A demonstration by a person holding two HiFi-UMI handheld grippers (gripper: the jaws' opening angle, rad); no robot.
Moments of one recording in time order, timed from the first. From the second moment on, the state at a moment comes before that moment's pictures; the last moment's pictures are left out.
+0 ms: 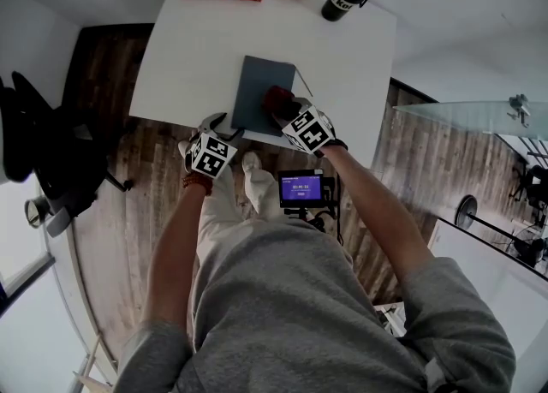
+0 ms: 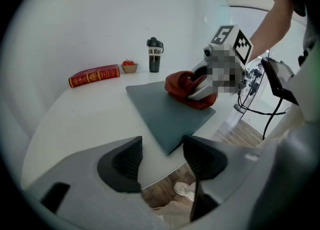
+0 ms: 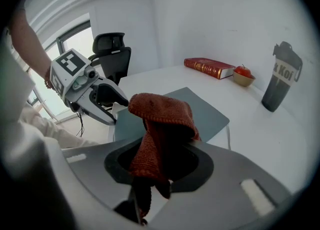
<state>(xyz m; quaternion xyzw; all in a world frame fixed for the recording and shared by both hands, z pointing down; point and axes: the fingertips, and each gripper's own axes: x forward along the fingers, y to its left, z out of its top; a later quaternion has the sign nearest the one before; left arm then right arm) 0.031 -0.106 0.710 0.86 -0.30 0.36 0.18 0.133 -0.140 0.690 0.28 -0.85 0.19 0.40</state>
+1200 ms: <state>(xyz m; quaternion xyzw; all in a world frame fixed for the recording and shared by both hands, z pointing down) 0.032 -0.109 0.713 0.86 -0.30 0.37 0.19 0.118 -0.079 0.690 0.17 -0.89 0.15 0.39</state>
